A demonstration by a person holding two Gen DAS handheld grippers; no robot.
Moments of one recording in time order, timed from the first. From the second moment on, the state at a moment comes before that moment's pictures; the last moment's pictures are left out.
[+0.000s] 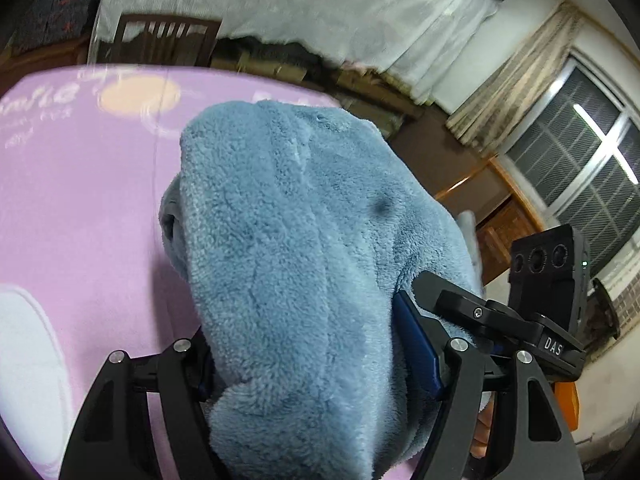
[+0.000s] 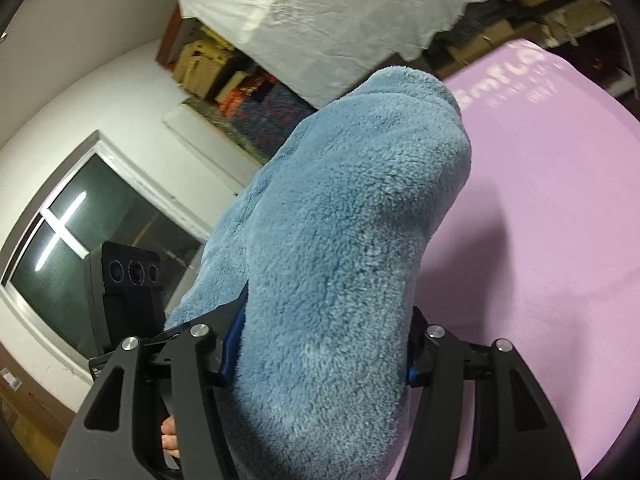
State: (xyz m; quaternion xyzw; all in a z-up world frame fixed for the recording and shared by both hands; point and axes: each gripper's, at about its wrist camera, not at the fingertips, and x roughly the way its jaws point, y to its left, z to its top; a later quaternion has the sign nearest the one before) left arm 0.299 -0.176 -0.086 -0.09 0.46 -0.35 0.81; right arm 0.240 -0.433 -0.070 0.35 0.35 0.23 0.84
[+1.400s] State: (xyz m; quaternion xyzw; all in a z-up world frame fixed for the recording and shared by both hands) left arm 0.279 -0.178 -0.118 -0.02 0.46 -0.20 0.86; right arm 0.265 -0.446 -0.132 0.25 0.44 0.11 0.86
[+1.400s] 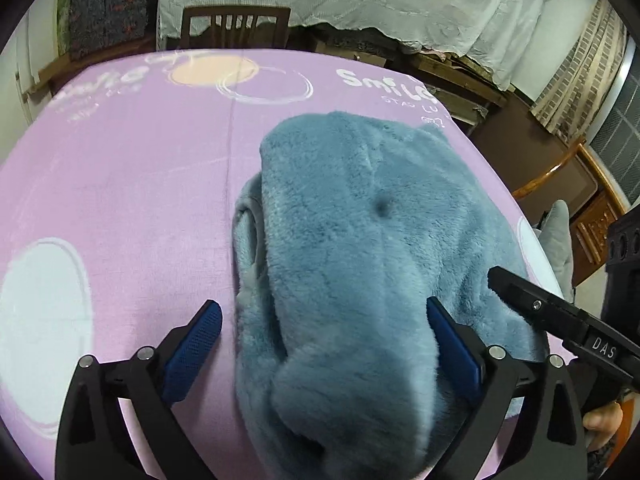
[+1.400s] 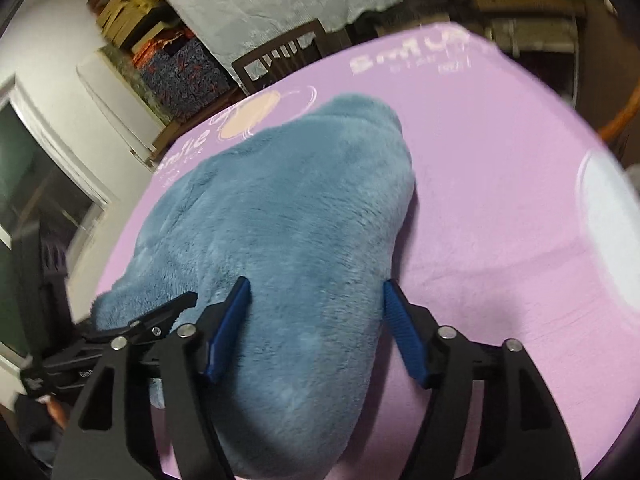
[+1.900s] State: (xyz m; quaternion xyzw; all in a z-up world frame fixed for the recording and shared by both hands) left arm 0.119 -0.135 -0.032 0.05 0.30 -0.13 0.95; right arm 0.135 -0.398 -0.067 0.17 0.37 0.04 0.91
